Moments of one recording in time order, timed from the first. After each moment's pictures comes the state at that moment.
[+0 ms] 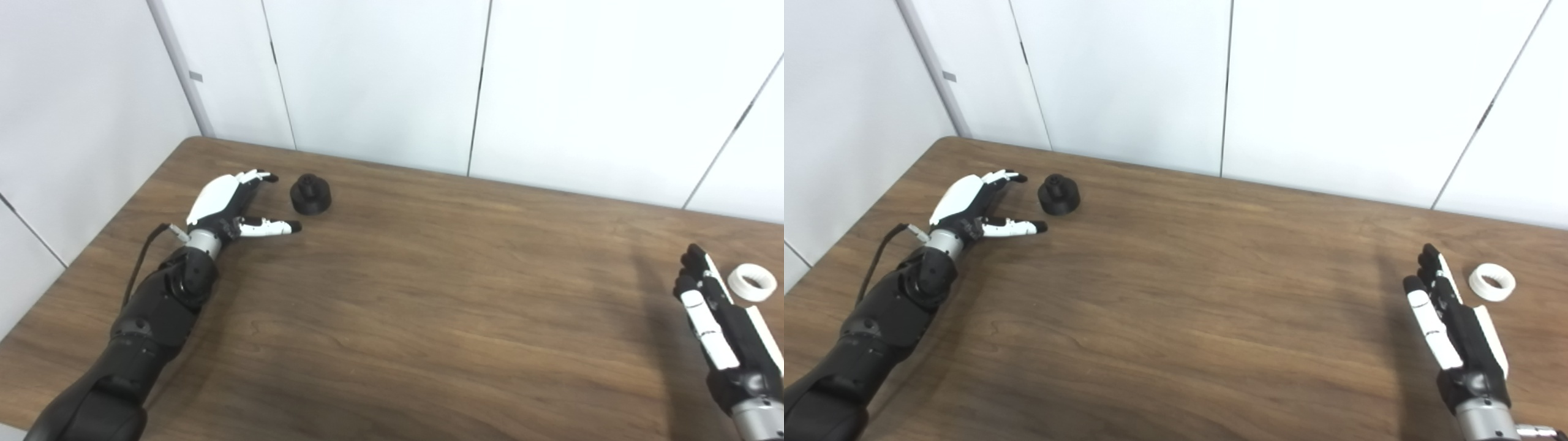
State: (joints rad) left arm -0.42 0.59 -0.05 0.68 0.46 -0.19 0.12; right arm -0.10 -0.23 -0.05 -0.18 0.00 0.20 0.12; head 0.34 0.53
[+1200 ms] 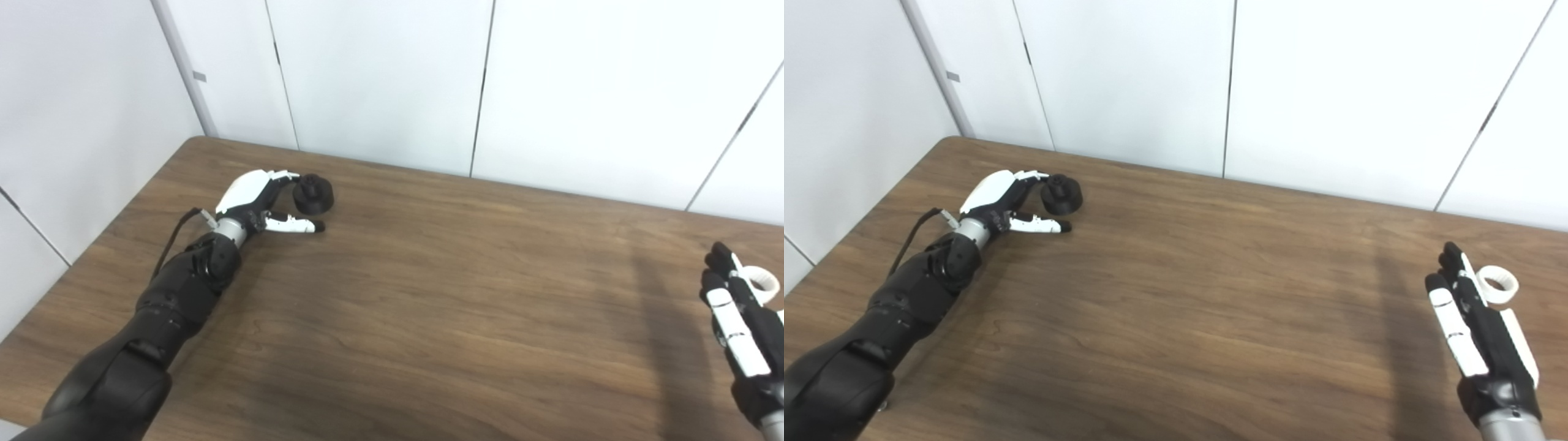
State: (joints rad) left arm -0.55 0.58 -0.18 0.87 0.48 -0.24 0.12; right arm -0.05 -0.23 -0.08 -0.41 0.01 0.39 0.12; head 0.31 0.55
